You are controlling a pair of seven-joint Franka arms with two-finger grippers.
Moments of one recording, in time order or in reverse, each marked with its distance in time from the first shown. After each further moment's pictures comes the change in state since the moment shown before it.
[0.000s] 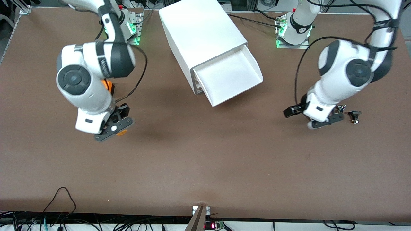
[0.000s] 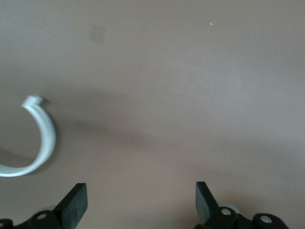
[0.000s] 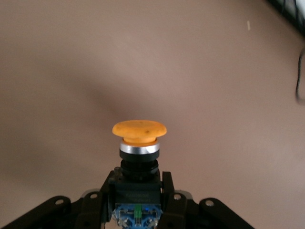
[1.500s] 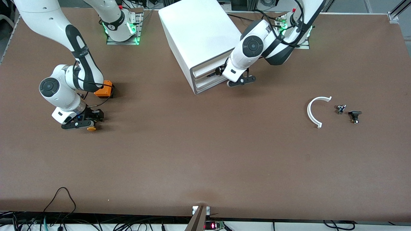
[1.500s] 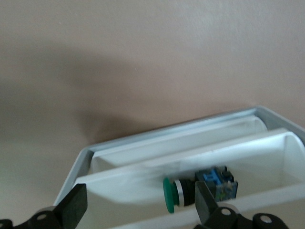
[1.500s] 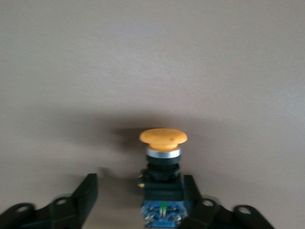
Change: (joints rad) left arm -0.117 0.044 -0.402 -0.219 -0.167 0.095 -0.341; right arm -0.499 -0.060 0.244 -0.728 0.000 0.814 0.048
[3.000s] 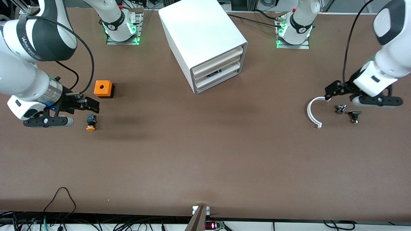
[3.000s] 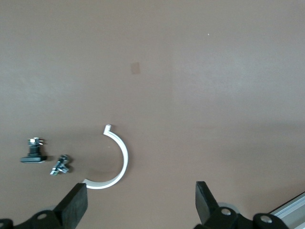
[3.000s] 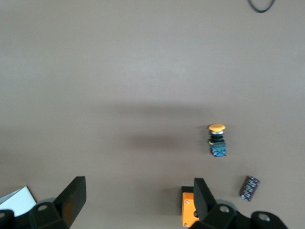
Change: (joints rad) left arm 0.221 -0.271 0.539 0.319 0.133 -0.371 0.944; right arm 0.028 -0.157 0.148 0.685 -0.011 -0.897 0.349
